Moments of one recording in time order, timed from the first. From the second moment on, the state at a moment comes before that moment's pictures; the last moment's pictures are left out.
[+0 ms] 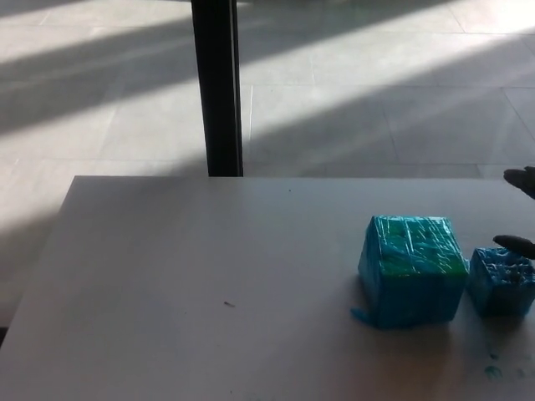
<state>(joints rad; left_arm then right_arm) 0.06 0.77 0.52 0.96 -0.26 0.22 -0.36 -0.83 -0.72 0.35 0.88 -0.24 0.04 0.34</state>
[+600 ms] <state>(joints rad) 0.04 0.78 0.52 0.99 -0.26 0.22 -0.37 -0.87 -0.67 0.38 1.04 -0.34 0.00 0.34</state>
